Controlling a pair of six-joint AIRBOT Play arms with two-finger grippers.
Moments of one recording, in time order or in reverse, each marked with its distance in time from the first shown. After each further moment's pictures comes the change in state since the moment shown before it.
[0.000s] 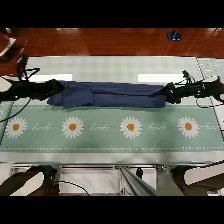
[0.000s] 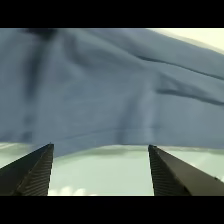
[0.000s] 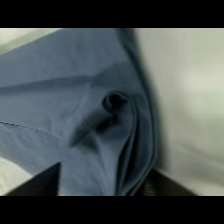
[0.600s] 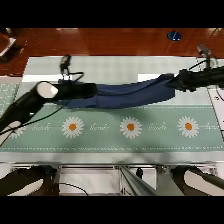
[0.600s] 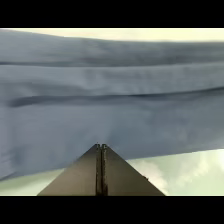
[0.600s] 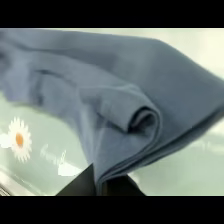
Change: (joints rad) left arm -0.523 -0.149 0.037 -0.196 0.329 -0.002; right arm 0.040 0.555 -0.021 -0.074 0.207 0.018
